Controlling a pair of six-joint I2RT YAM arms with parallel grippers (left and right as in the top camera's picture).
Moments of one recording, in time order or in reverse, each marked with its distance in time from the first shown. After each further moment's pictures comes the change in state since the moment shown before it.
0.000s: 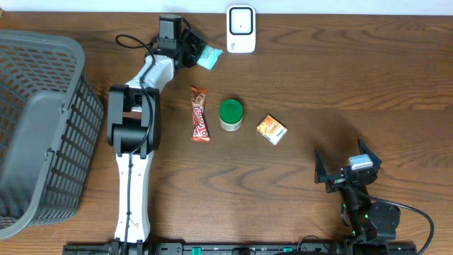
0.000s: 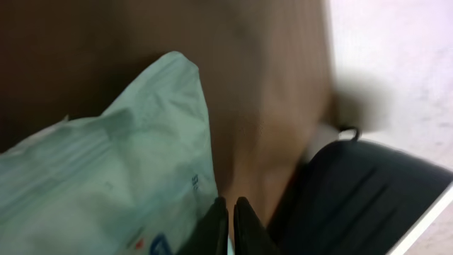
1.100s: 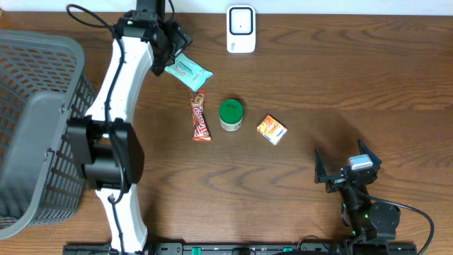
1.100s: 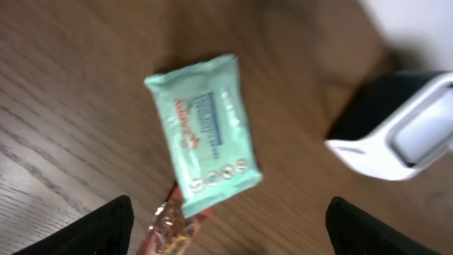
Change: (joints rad) left arm 0.002 -0.420 -0.014 -0.750 -0.324 0.325; right arm 0.000 0.000 0.000 0.000 0.000 0.000
